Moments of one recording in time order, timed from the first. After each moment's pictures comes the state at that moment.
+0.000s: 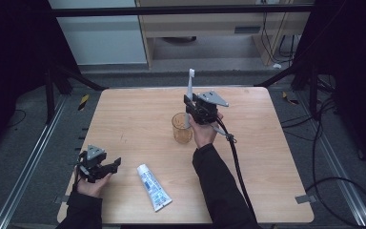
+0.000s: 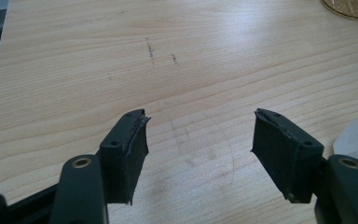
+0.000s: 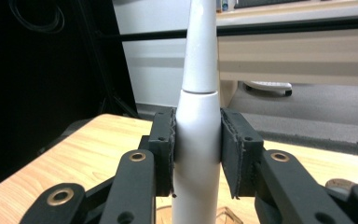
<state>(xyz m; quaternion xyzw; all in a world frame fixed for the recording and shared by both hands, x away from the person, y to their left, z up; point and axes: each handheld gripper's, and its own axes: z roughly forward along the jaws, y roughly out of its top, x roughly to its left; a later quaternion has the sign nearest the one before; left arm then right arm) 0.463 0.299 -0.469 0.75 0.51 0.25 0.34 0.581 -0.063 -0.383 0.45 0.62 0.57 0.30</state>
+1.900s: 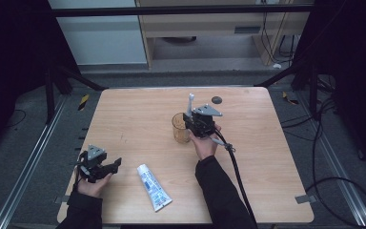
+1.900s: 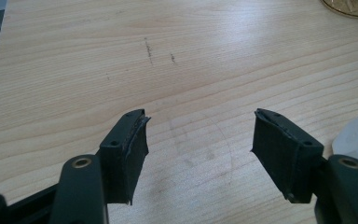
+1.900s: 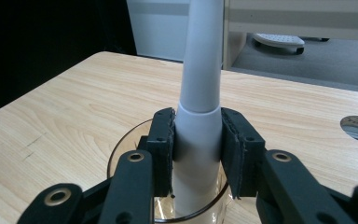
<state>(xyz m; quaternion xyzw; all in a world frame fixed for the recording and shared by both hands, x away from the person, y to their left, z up) 0.463 0.298 -0.469 0.75 0.51 0.25 0.34 0.574 -0.061 -0.429 0.45 0.69 0.51 0.26</state>
